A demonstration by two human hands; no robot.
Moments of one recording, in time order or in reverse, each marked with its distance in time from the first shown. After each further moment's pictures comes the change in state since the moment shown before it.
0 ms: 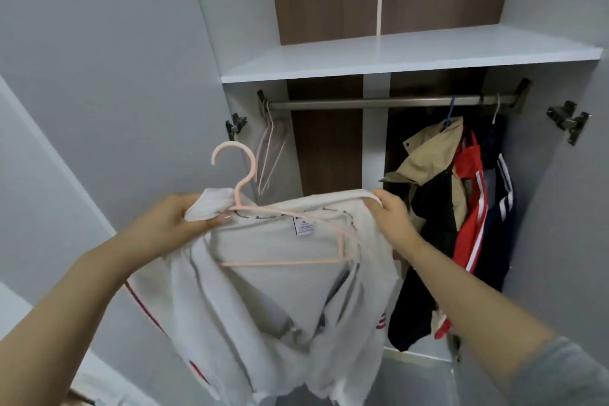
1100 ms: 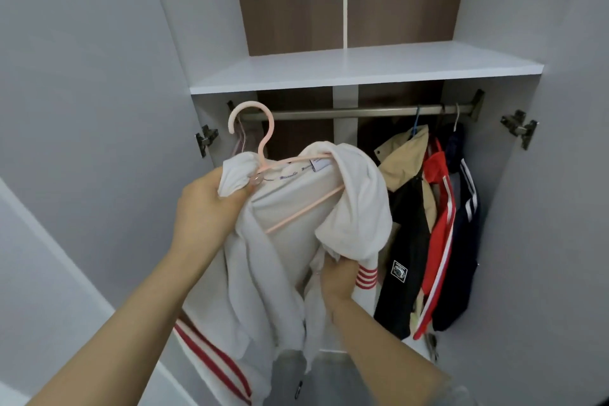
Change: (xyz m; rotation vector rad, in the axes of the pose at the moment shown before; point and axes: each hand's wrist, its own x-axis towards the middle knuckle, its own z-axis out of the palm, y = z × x) left_hand 0.058 0.046 0.062 -0.223 0.501 0.065; right_hand -0.055 0.016 0.105 0.274 0.463 0.421
